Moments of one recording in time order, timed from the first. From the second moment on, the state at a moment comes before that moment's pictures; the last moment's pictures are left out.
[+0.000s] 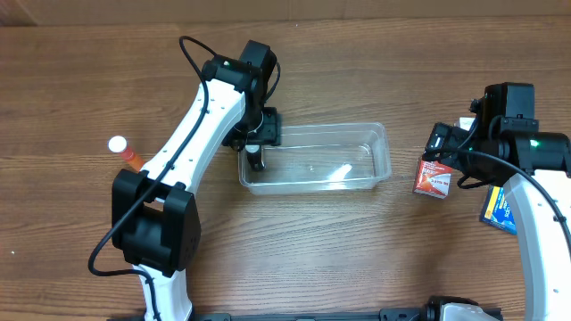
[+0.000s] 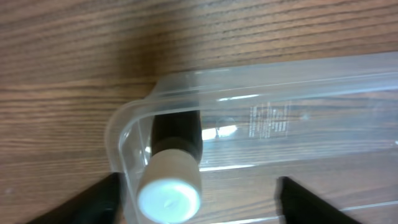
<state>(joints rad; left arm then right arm) -0.38 2.01 1.79 -1.26 0.07 -0.37 -0.09 1.34 1.26 -1.11 -0.02 0.28</state>
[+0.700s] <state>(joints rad) 0.03 1.75 2.17 -1.64 -0.21 -0.56 -0.09 1.34 1.26 -1.11 -0.02 0.28</state>
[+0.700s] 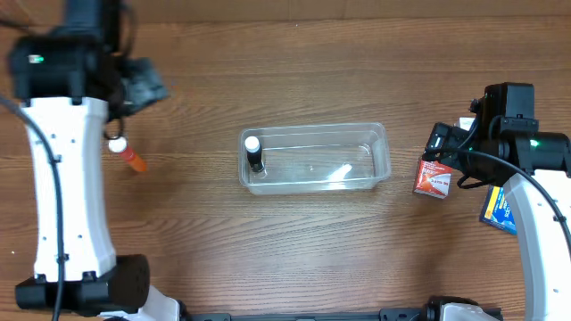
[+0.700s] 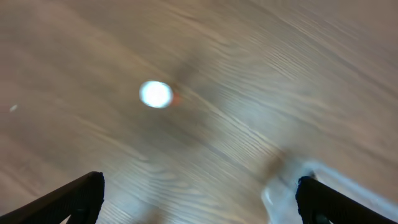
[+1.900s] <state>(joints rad) 0.28 2.01 1.70 -1.27 -0.06 -0.43 -0.09 1.34 1.26 -1.11 -0.02 0.28</state>
